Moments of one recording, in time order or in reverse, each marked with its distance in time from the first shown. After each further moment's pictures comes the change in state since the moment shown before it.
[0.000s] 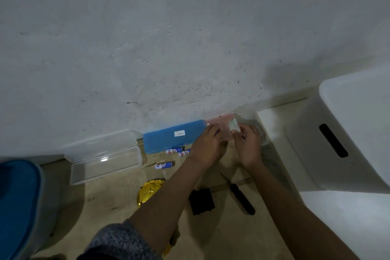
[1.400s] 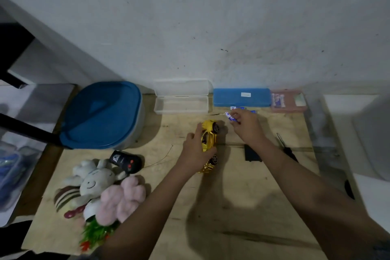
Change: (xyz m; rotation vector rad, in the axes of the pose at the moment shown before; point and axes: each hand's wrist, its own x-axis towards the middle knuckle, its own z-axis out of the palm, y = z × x) left_hand -0.236 -0.069 -0.016 -0.514 0.131 -0.665; right_hand -0.109 -0.070 0.091 -0.178 -0.485 -0.332
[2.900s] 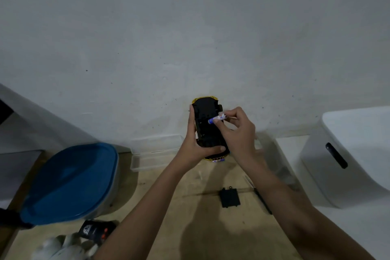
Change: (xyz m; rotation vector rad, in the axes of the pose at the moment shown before) left_hand 0.022 0.136 -0.067 -0.703 -0.149 0.568; right_hand -0.023 -0.113 -0.123 0.519 0.610 -0.246
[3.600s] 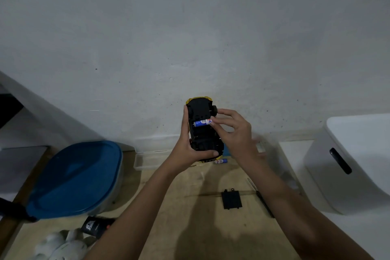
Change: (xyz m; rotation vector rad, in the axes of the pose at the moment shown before) left_hand -0.013 0.004 -0.020 0.041 -0.013 0.039; right_hand 0.006 0.011 0.008 -0.130 -0.136 -0.238
